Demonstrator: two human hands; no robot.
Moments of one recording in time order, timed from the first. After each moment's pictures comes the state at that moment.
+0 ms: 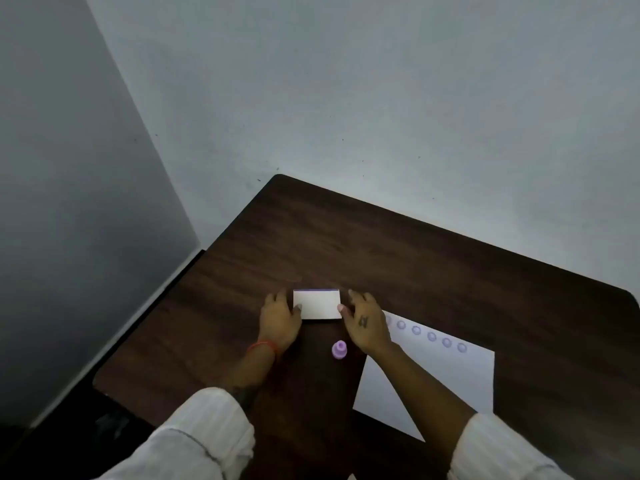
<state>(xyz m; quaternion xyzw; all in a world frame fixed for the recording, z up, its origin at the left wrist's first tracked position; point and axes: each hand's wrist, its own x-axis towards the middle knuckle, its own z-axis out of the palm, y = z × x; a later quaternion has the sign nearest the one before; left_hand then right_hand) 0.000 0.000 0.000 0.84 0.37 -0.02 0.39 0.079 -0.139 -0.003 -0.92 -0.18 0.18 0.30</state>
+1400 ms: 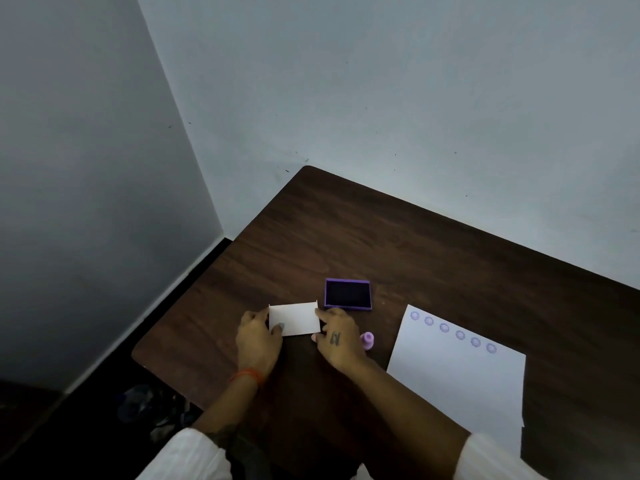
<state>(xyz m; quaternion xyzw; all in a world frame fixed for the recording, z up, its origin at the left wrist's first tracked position) -0.085 0.024 -0.009 0.81 0.45 0.05 0.36 0.010 -0.088 -0.019 -0.88 -0.29 0.24 0.28</state>
